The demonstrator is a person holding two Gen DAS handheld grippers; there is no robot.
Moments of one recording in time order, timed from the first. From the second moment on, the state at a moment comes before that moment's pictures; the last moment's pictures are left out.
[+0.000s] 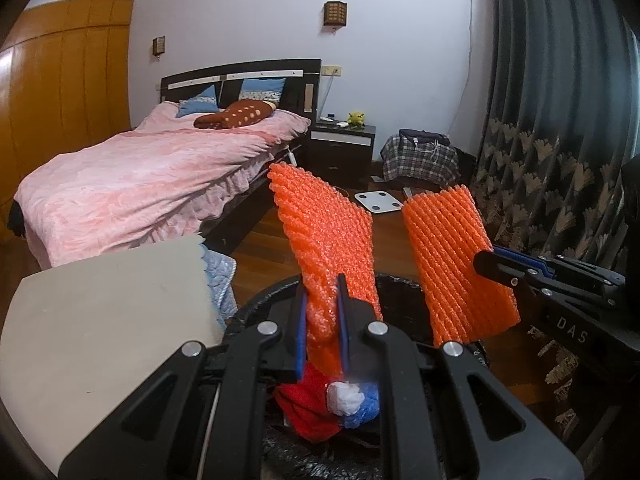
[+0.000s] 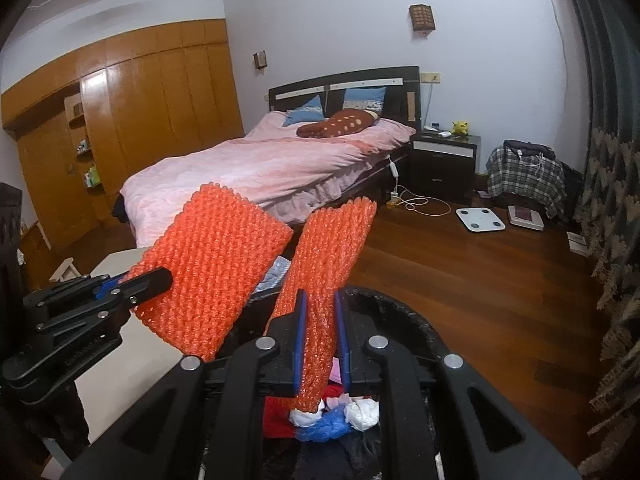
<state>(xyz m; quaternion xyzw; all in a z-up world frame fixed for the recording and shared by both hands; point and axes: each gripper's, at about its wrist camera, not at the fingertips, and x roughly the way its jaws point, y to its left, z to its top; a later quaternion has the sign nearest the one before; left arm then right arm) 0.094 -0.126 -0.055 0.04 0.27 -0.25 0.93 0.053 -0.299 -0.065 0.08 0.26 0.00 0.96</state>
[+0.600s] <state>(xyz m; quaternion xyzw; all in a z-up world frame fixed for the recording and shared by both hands) 0.110 -0.159 -0.091 0.06 0.30 -0.27 0.91 0.057 -0.314 -0.088 0.10 0.29 -0.03 0.95</state>
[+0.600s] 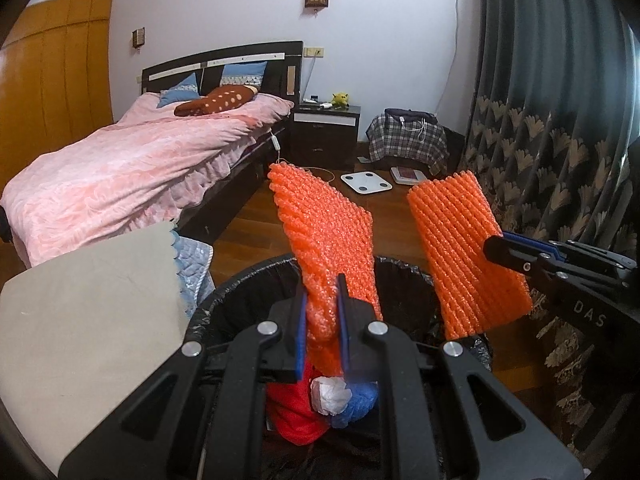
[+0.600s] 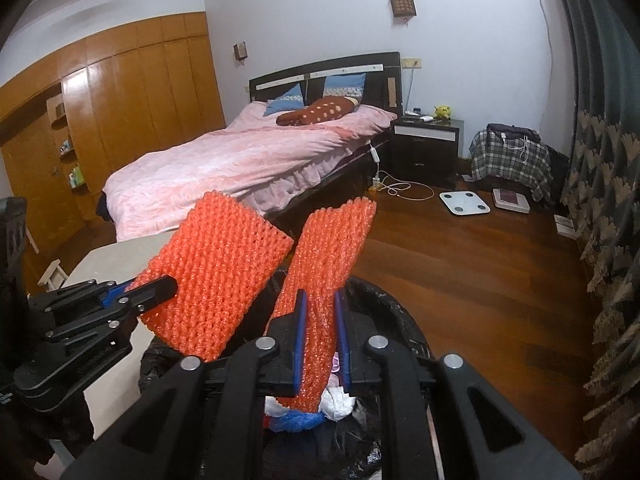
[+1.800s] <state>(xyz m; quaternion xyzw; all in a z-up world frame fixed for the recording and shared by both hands) 0.112 -0.096 -0.065 0.05 0.30 -0.20 0.93 0.052 -0.292 -0.069 0.10 0.29 0.00 0.95</state>
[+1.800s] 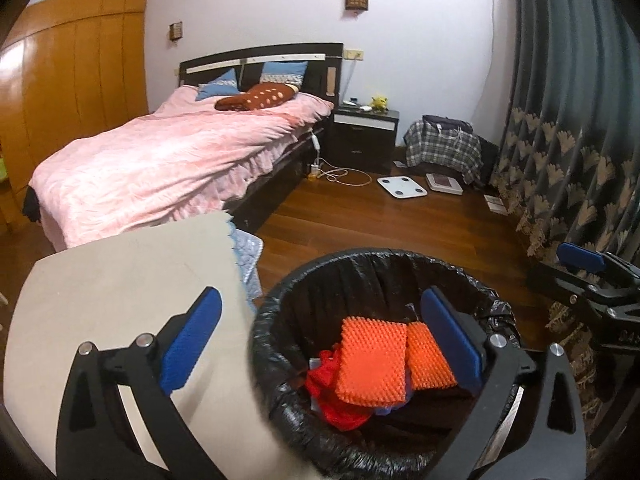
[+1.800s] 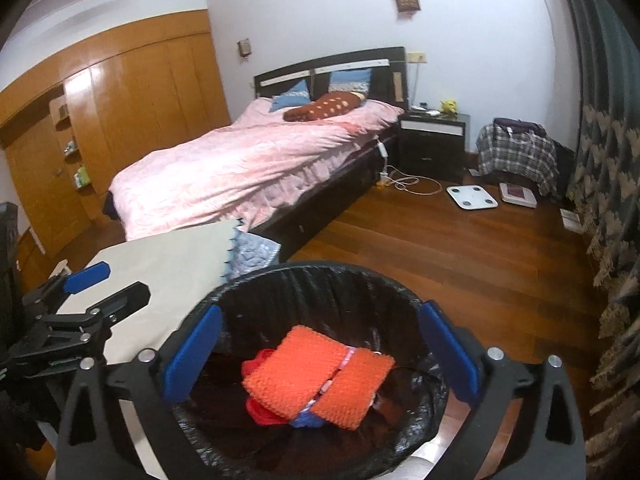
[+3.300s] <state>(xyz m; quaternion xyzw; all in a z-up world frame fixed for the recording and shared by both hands) 0.070 -0.052 -0.026 0.03 0.26 -0.17 0.95 0.037 -0.246 -0.042 0.07 0.28 0.03 0.96</state>
